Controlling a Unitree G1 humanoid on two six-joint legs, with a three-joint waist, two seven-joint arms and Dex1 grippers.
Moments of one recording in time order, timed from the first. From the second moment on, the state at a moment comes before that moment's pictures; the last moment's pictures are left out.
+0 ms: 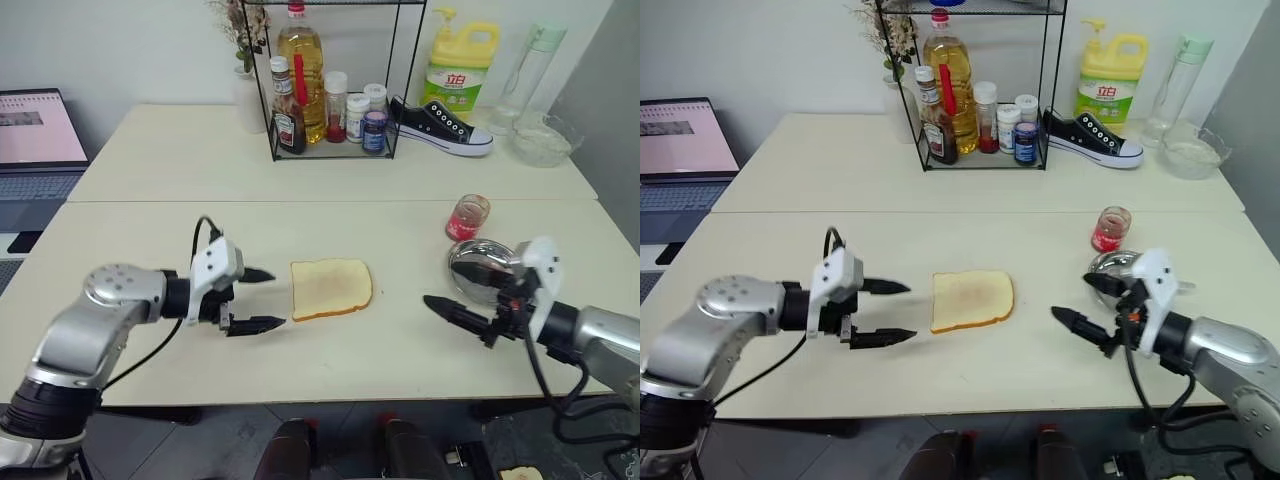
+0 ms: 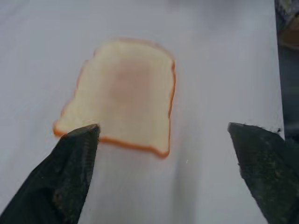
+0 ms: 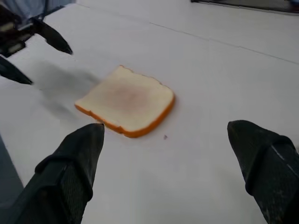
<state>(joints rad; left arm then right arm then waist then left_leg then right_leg) -0.37 0.87 0.01 -0.31 -0.47 0.60 -1.15 0.03 -0.72 -0.41 -0.70 0.90 0.94 0.51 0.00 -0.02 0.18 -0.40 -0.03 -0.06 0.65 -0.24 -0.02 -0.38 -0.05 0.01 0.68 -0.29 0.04</state>
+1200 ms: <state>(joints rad) -0.60 0.31 -0.31 -0.16 -0.23 0.44 -0.81 -0.19 -0.32 -0.72 0.04 1.21 0.68 -0.10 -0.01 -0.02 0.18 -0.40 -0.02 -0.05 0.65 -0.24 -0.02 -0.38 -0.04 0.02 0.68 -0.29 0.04</state>
